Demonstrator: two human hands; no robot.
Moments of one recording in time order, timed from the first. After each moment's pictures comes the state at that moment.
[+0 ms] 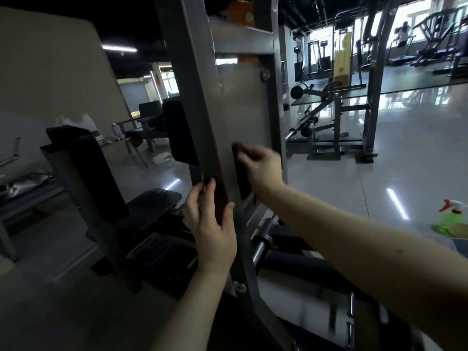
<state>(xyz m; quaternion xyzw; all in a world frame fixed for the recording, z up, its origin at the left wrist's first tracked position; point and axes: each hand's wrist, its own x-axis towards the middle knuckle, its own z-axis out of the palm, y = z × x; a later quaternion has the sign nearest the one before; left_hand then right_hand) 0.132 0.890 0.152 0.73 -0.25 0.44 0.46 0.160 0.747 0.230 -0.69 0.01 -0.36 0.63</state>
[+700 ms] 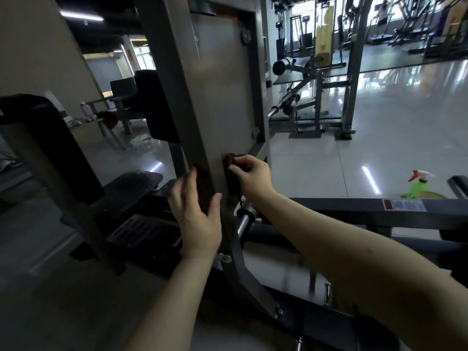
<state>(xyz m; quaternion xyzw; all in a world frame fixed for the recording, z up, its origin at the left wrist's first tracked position) 0.121 0.901 0.112 0.77 -0.24 0.35 0.49 0.149 0.745 0.142 -0.70 0.08 -0.32 0.63</state>
